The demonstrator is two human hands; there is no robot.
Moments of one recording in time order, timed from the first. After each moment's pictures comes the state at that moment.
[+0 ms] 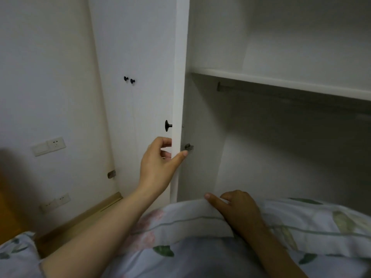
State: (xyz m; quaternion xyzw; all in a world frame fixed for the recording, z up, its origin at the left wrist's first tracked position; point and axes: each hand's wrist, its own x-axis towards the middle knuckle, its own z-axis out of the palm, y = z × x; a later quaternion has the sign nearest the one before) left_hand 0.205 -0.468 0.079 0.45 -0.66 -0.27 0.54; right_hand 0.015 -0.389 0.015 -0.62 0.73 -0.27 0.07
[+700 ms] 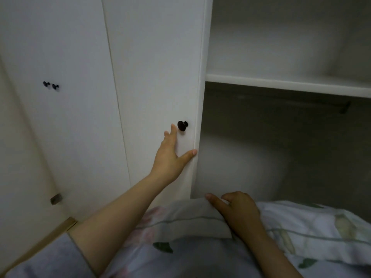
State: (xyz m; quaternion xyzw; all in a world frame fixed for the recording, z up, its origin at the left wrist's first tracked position) left_hand 0.034 -0.495 0.077 0.38 -0.80 -0.29 0.35; right_hand -0.088 -0.338 0.007 -0.49 0.81 -0.31 0.01
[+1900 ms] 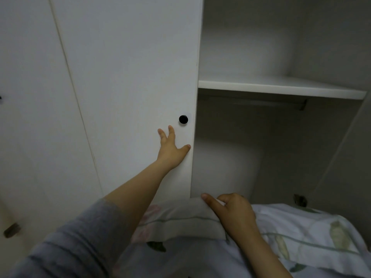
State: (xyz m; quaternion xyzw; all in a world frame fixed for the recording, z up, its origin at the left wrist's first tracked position) left_hand -0.057 -0.530 0.088 0.36 -0.83 -0.33 0.25; right_hand -0.106 -0.329 0.009 -0.38 0.85 -0.37 -0.02
